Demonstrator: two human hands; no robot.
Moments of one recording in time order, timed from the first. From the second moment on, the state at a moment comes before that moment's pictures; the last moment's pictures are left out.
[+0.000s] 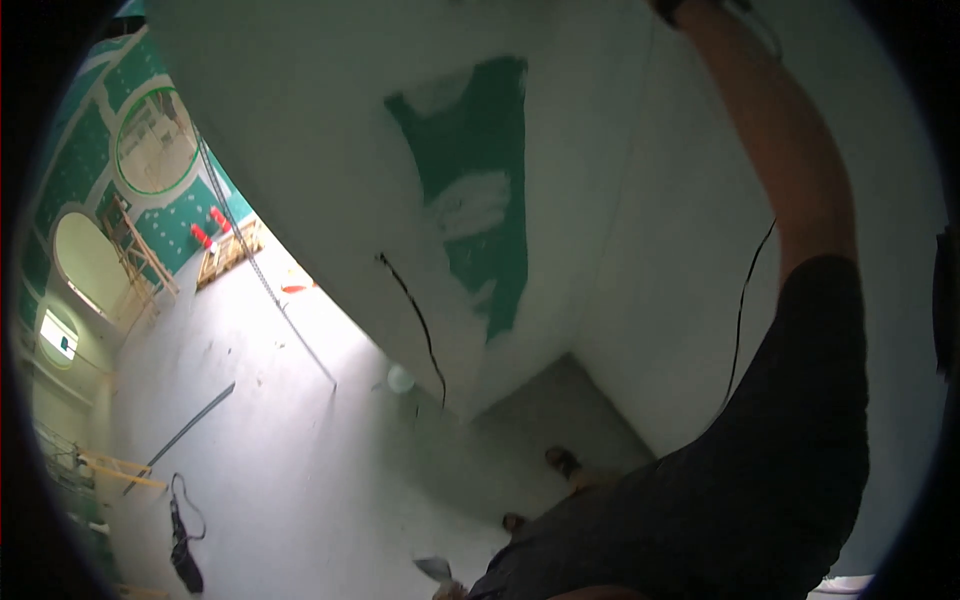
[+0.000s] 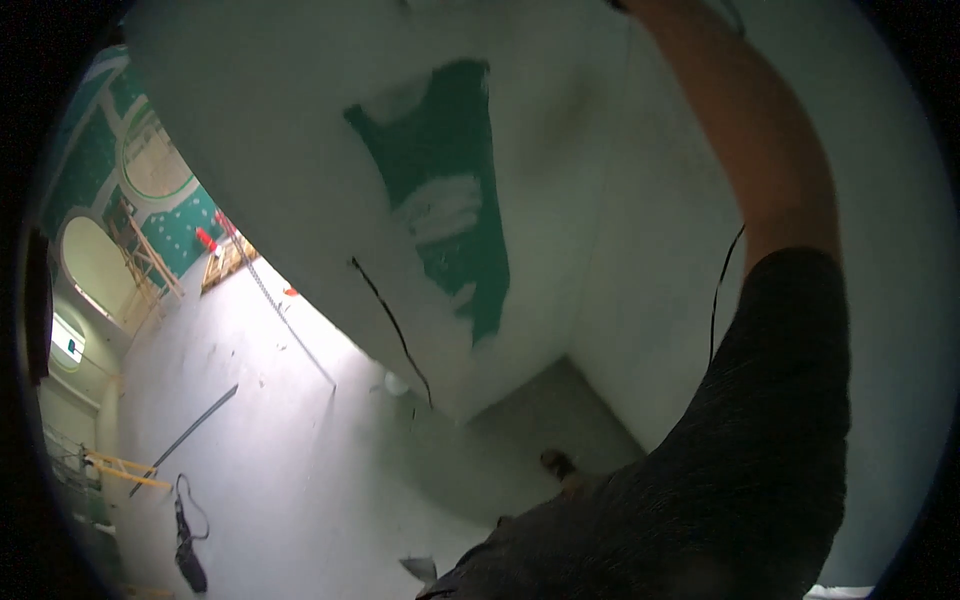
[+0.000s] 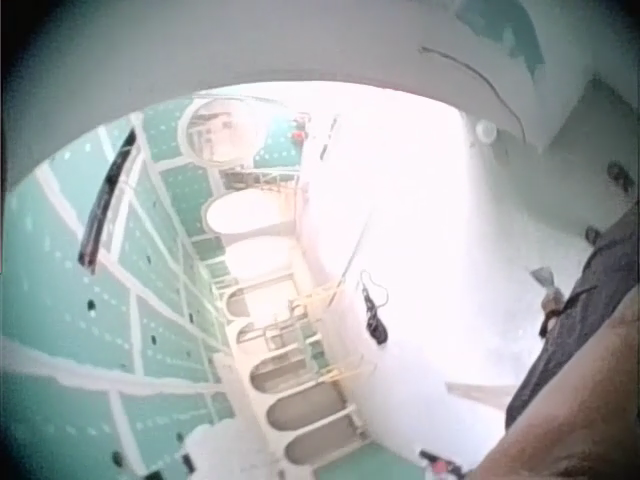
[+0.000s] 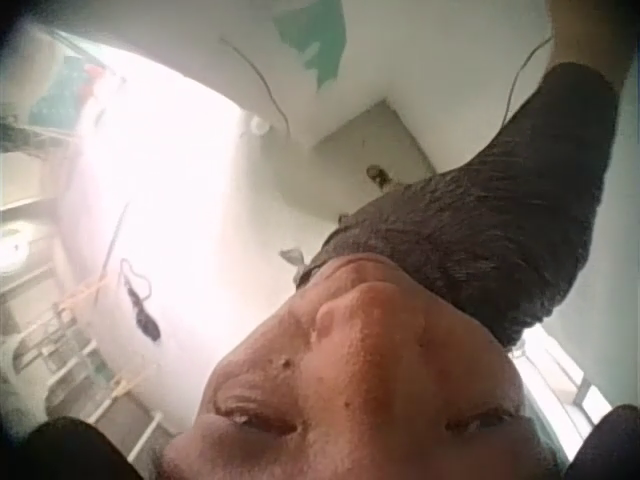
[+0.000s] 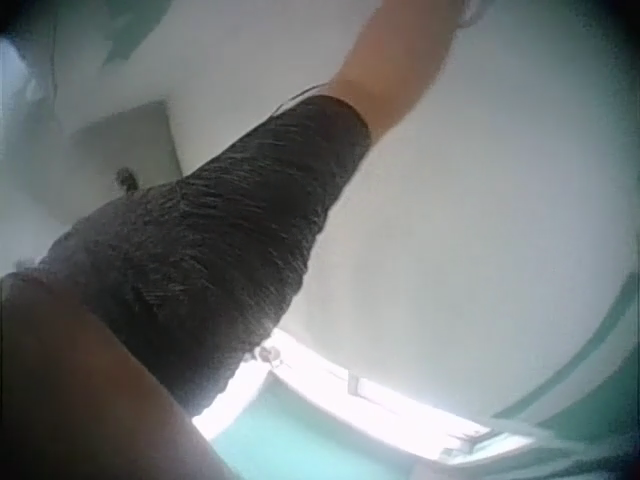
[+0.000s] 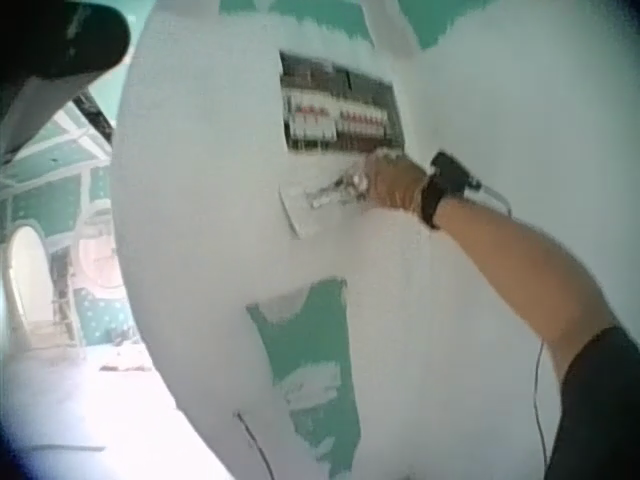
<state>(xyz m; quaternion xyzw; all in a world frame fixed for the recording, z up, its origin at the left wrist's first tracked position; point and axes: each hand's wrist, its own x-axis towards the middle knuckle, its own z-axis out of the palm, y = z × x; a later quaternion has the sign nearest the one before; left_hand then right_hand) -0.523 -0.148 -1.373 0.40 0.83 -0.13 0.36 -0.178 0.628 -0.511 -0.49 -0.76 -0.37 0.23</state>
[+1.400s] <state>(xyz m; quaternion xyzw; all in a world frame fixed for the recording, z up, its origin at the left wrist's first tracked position) -0.427 -0.159 -1.074 -0.31 0.78 0.23 0.50 -0.338 0.502 -1.230 -0.48 -0.46 0.63 0.40</state>
